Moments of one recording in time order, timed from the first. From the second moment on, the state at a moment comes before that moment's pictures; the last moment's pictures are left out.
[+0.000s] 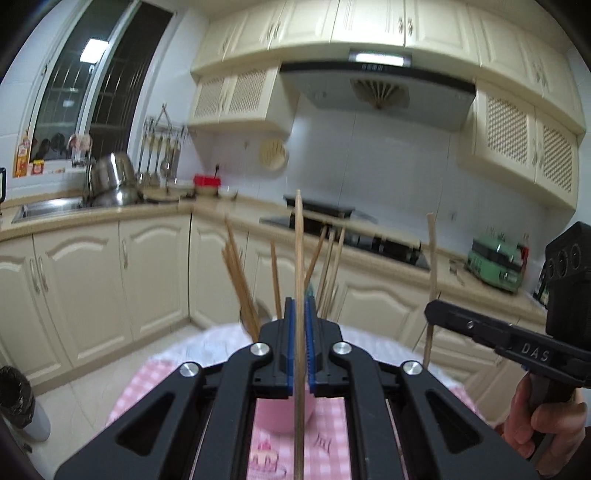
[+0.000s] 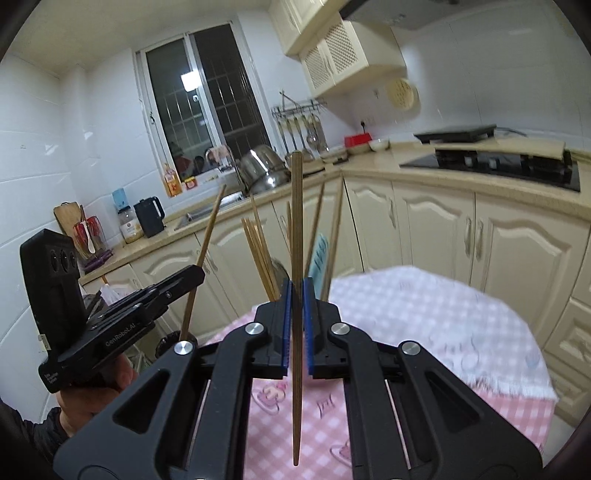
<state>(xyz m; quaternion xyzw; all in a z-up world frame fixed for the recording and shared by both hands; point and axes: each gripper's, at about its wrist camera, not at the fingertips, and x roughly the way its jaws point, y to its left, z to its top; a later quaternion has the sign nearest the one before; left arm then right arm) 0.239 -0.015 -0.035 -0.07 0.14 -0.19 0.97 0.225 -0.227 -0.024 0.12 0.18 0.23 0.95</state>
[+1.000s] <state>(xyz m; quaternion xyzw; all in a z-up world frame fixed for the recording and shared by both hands) 0.337 -0.041 -0.019 -0.14 0.01 -0.16 0.98 0.320 -0.205 0.020 0.11 0.11 0.25 0.96</state>
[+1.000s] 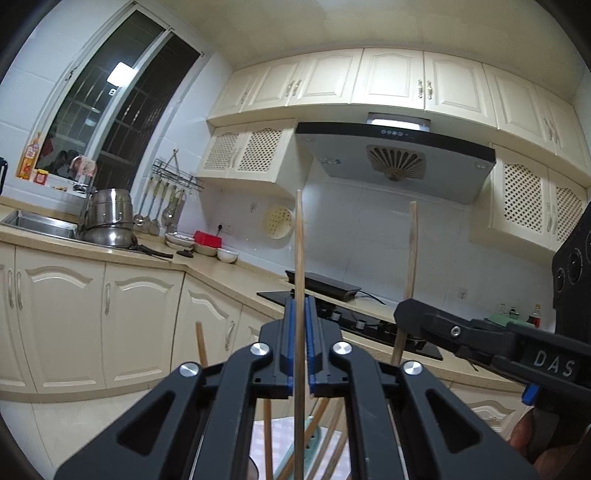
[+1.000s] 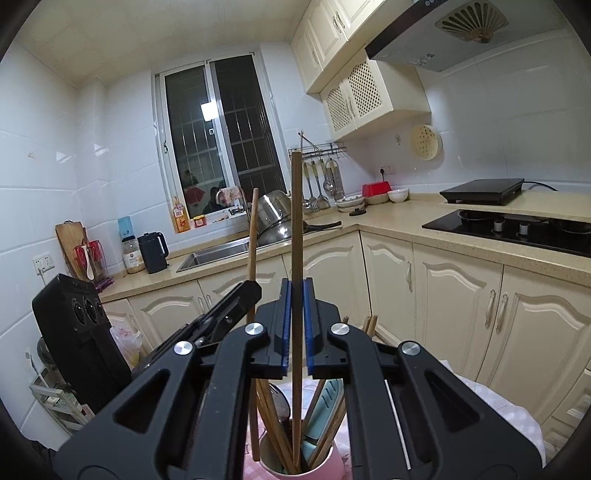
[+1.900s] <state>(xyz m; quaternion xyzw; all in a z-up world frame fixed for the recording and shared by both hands) 0.287 -0.003 -0.020 -0.12 0.02 -0.12 0.98 0.291 -0.222 0.007 0.13 0.12 0.18 0.97</state>
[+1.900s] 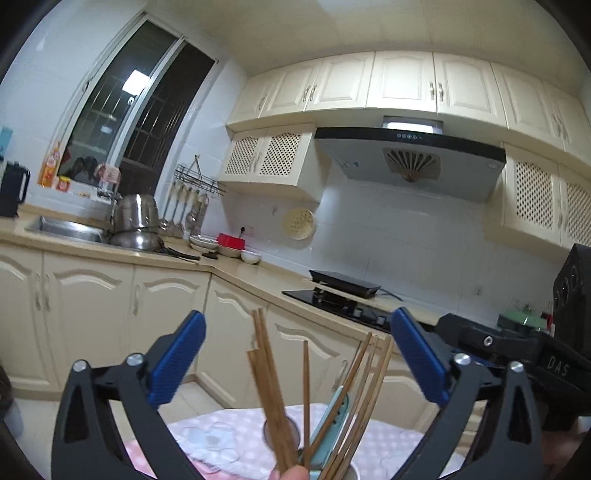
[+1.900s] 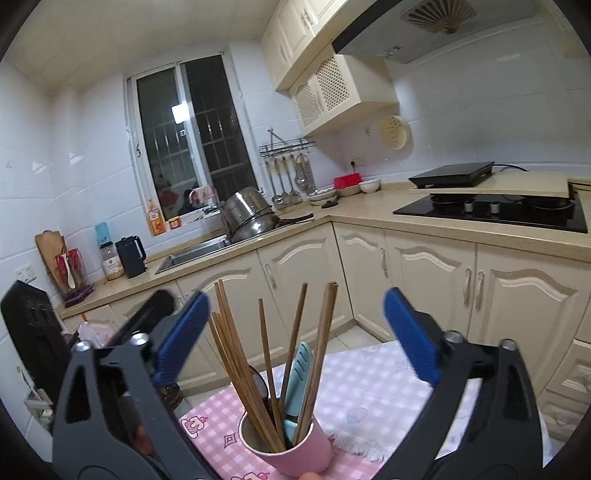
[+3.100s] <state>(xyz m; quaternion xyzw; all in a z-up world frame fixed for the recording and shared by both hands) 0.049 0.015 0.011 0.00 0.16 0.00 0.99 0.061 -0.197 -0.003 0.06 0.15 0.05 0.99</state>
